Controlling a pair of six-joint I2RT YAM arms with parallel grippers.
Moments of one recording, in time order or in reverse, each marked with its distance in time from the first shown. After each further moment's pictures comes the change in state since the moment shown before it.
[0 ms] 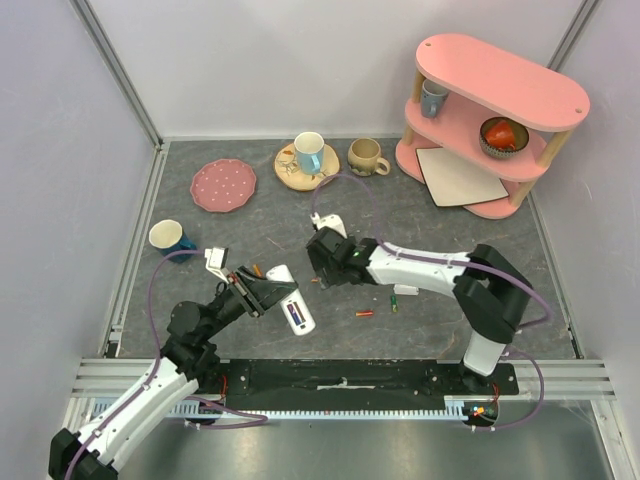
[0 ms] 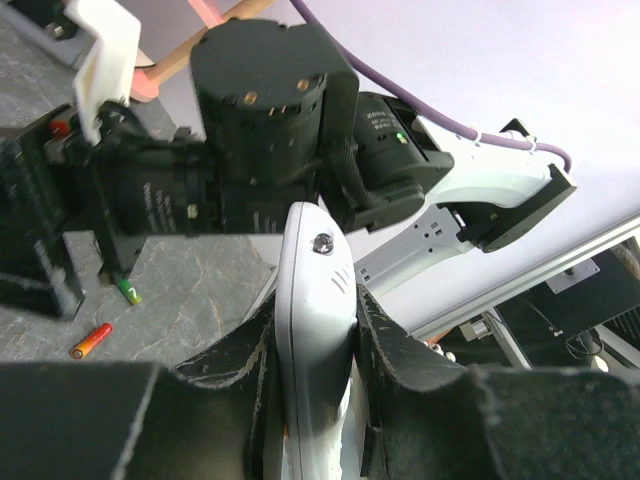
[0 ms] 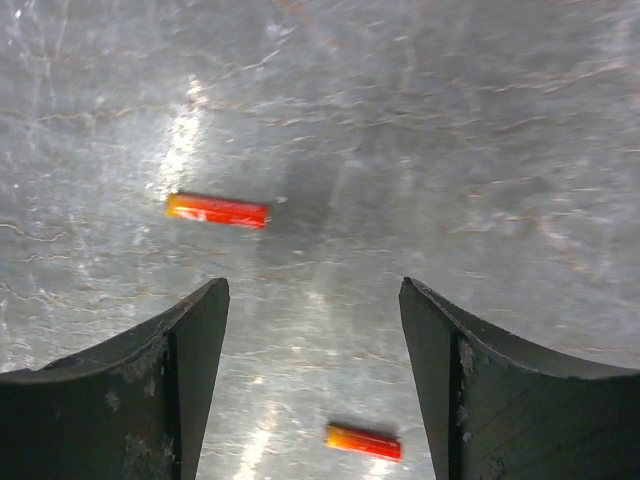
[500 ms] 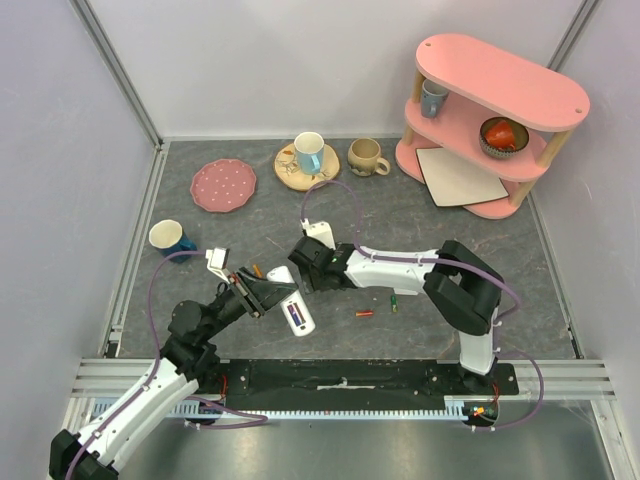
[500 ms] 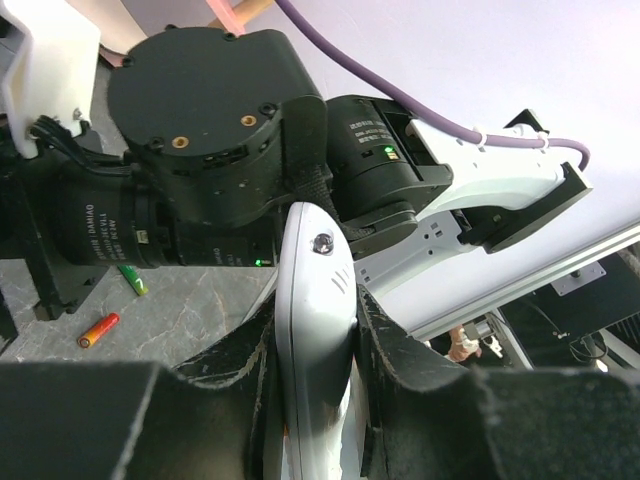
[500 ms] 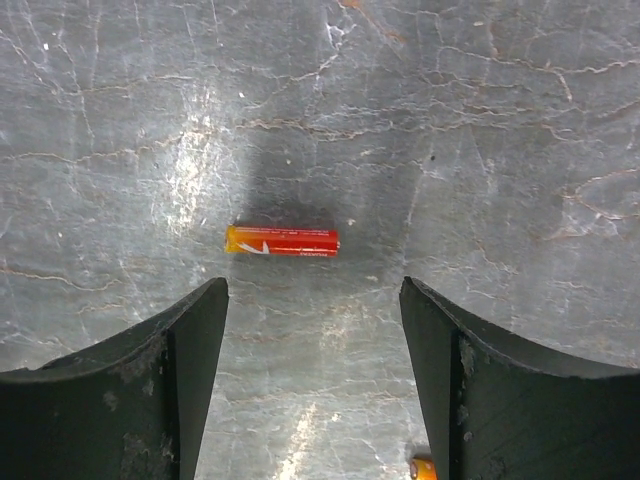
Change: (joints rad) left arm 0.000 -0.013 0.000 -0.048 -0.007 0.000; right arm 0.081 0.164 0.103 -0.019 0.060 0.187
